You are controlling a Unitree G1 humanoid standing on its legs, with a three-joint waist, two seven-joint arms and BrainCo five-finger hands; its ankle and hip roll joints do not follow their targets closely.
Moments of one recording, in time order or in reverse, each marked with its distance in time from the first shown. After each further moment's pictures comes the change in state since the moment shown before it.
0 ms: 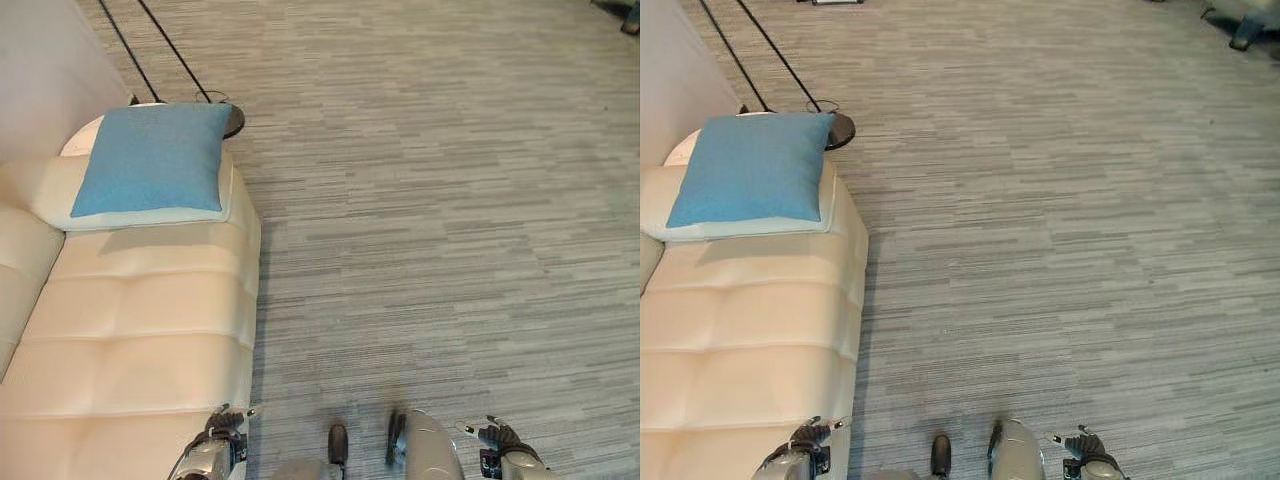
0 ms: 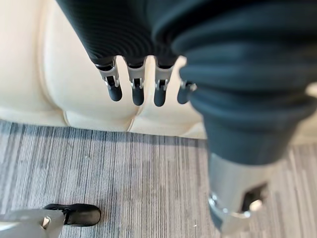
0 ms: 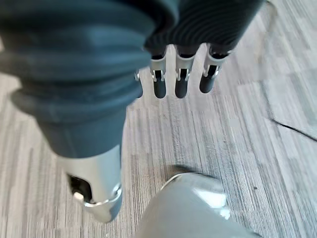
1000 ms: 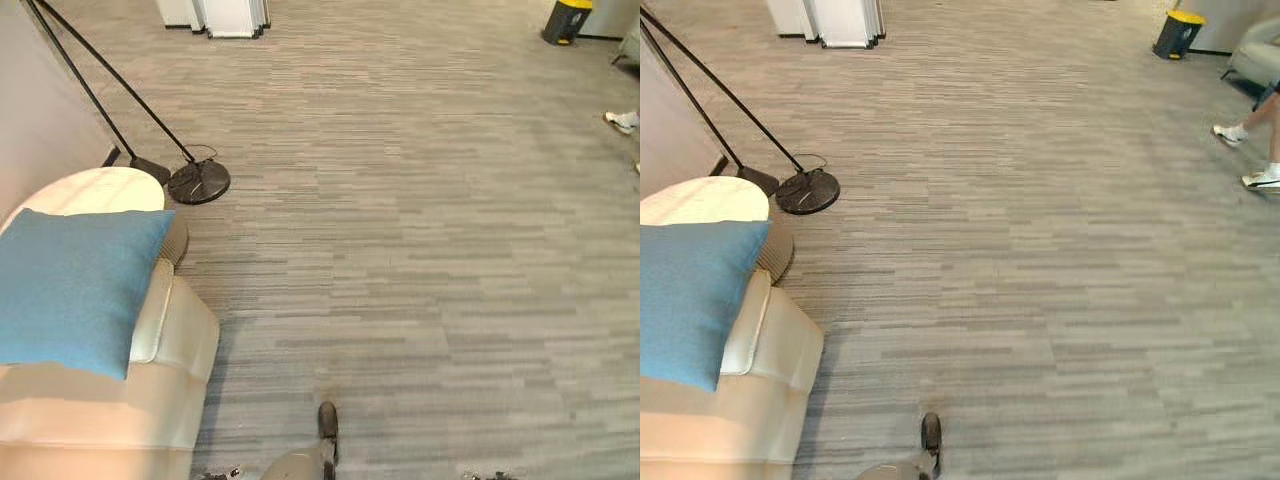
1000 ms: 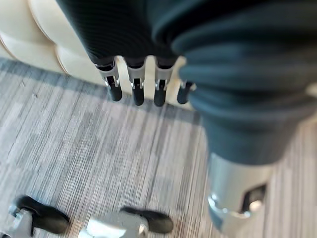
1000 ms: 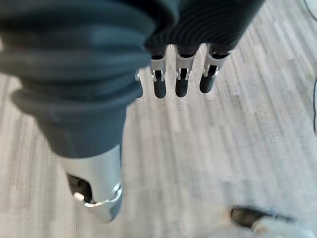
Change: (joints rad) left arm 0.107 -0.015 0.096 0.115 -0.006 0.011 -0.021; right arm 0.060 0.040 0.016 0.107 0.014 0.002 0.004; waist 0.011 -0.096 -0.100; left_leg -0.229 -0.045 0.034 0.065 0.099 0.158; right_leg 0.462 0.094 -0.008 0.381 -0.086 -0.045
